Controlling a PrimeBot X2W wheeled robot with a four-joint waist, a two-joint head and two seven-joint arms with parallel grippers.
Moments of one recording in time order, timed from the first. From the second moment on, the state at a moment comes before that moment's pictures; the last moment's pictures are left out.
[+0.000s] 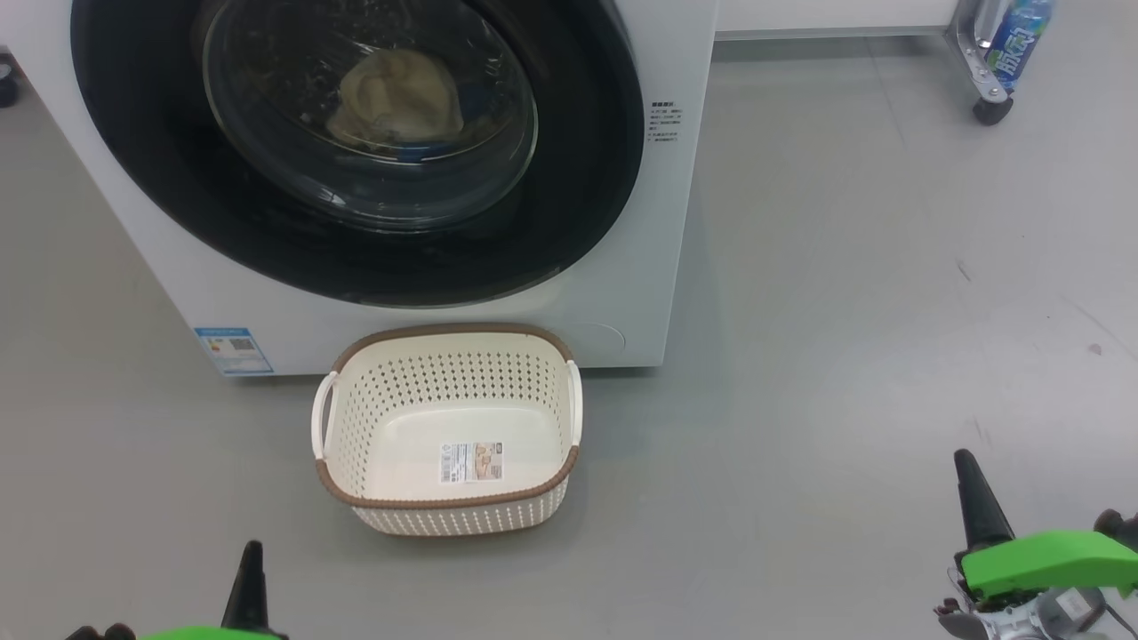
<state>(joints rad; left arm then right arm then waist) 0.04 0.03 0.03 0.28 -1.06 -0.13 -0.06 0.03 -0.04 -0.08 0.28 0.99 0.13 -0.05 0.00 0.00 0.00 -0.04</state>
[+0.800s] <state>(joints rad) 0.00 0.03 0.05 0.28 -1.30 -0.13 0.01 -0.01 -0.04 -0.10 0.28 1.26 0.13 0.02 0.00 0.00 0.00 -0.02</state>
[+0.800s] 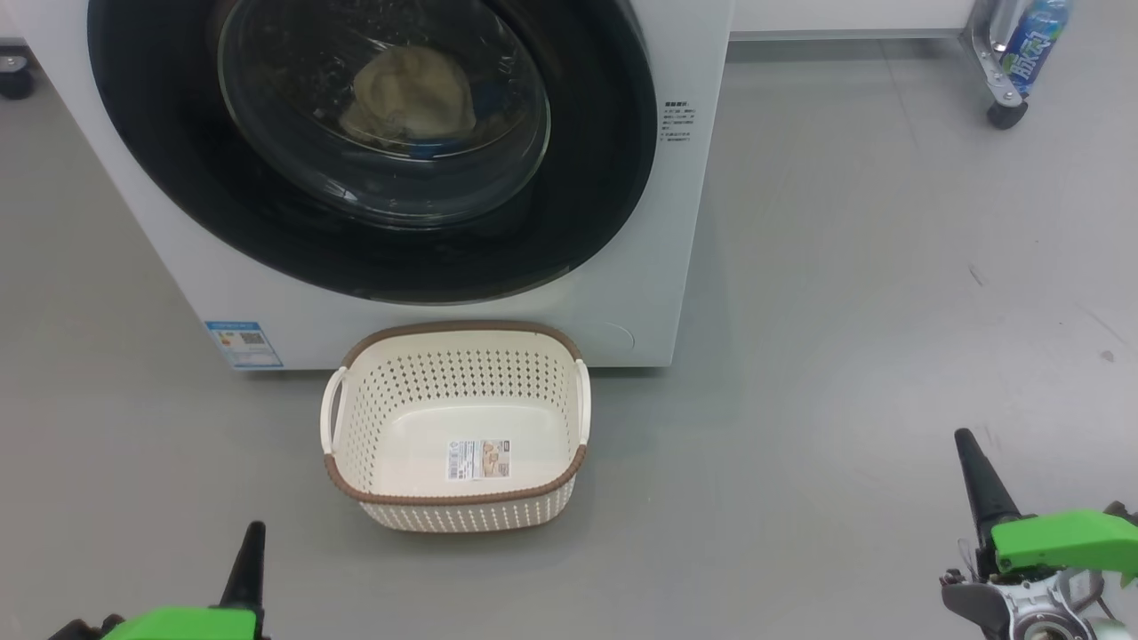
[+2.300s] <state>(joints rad) -0.06 0.04 0.07 0.28 -1.61 -0.13 0.10 -0.05 -0.04 -0.13 0.28 1.60 0.13 0.11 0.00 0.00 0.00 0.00</state>
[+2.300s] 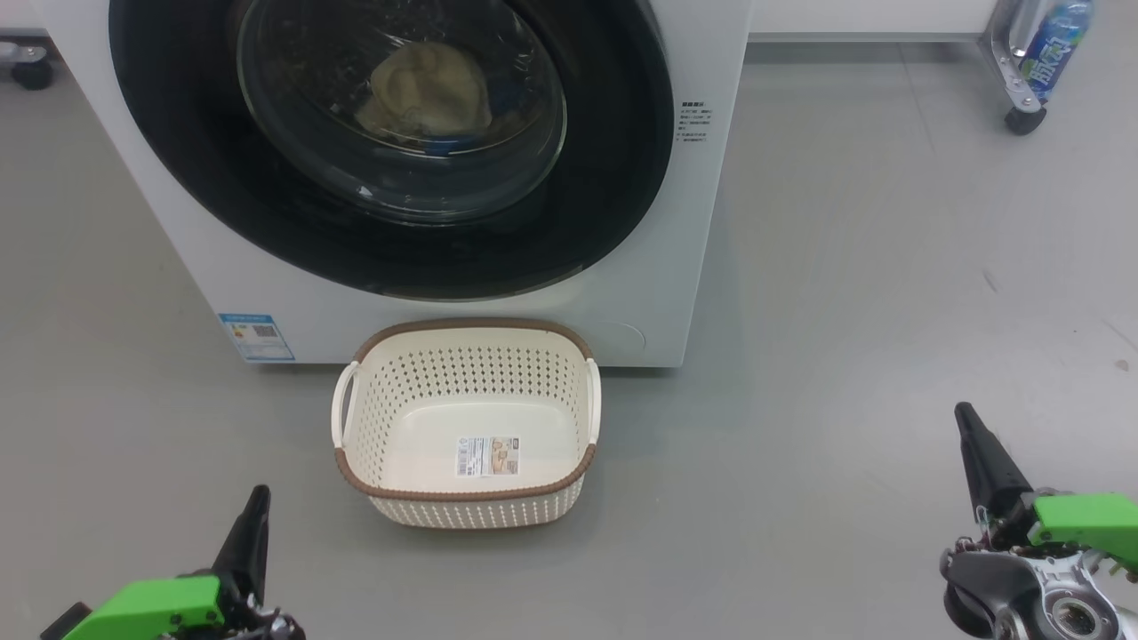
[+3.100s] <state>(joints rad) -0.06 0.04 0.07 0.28 -1.61 -0.13 0.11 -0.05 -0.04 -0.13 0.28 1.60 0.13 0.11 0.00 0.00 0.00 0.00</state>
